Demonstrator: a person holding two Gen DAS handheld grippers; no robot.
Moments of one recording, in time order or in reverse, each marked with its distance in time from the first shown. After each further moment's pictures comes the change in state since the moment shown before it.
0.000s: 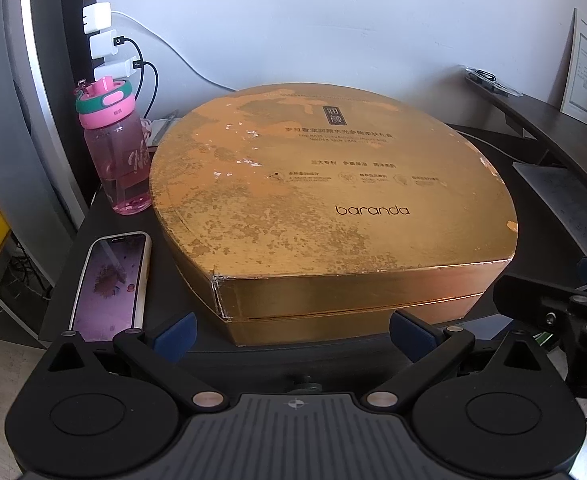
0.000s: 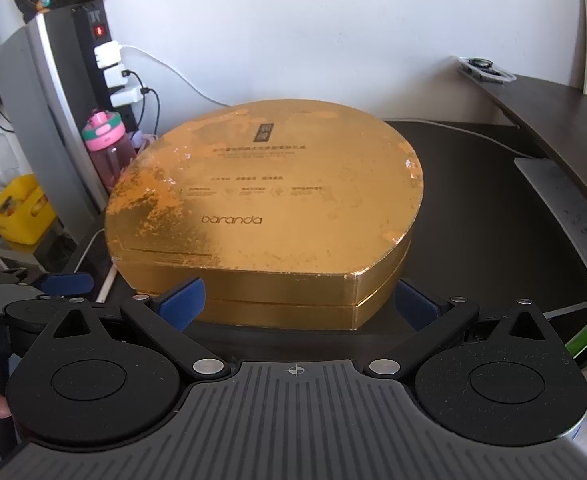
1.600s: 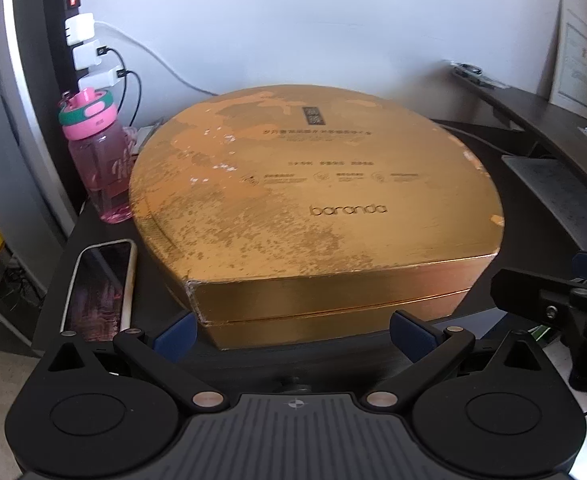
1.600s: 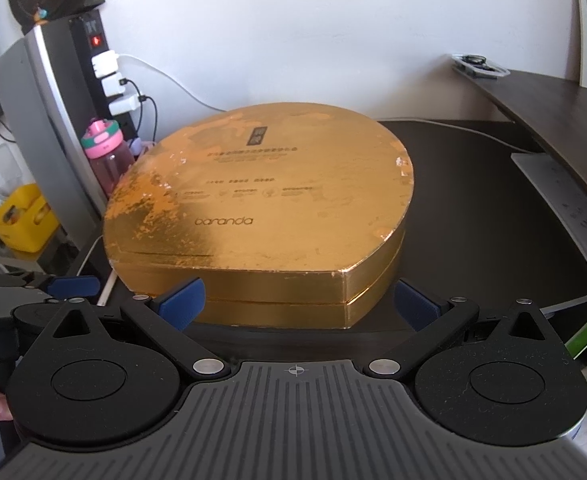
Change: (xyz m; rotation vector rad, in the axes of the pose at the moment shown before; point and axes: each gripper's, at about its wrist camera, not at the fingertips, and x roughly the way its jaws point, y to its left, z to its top) left arm -0.001 -0.015 -0.001 0.040 -0.017 -0.024; right arm -0.005 -0.014 -0.004 0.027 -0.016 0.015
